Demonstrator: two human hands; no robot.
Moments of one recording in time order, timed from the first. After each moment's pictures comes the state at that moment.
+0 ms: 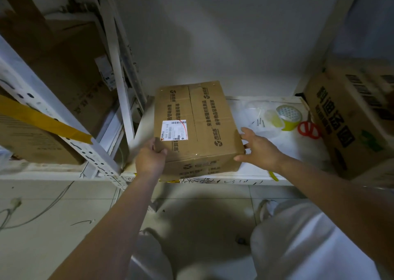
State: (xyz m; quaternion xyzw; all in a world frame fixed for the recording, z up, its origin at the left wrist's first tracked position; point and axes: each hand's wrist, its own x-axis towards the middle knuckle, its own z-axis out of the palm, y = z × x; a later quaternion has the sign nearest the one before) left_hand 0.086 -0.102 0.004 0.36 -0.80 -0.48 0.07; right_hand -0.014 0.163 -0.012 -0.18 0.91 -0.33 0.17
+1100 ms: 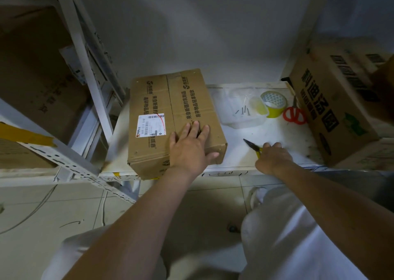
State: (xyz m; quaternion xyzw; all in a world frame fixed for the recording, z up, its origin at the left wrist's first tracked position) left_hand 0.043 0.007 -0.008 0.02 -1.00 -0.03 -0.07; right_hand -0.020 0.230 -0.073 0.06 0.98 -0.03 0.20
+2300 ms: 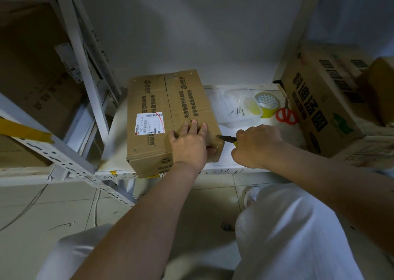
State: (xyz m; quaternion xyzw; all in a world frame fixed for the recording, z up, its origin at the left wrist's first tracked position) left_hand 0.039 0.014 -0.019 0.04 -1.00 -0.04 0.00; right_hand 0.034 0.165 0.066 -0.18 0.97 0.11 0.14
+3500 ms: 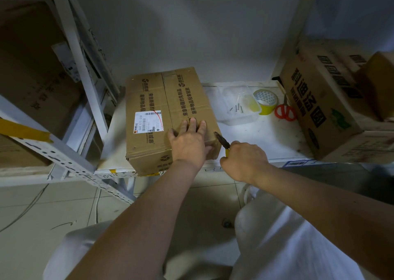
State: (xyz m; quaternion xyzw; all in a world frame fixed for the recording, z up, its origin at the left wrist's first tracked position) left_hand 0.040 0.017 -0.017 0.04 -1.00 -0.02 -0.01; right_hand 0.058 0.157 0.022 -0.08 0.98 -0.11 0.15
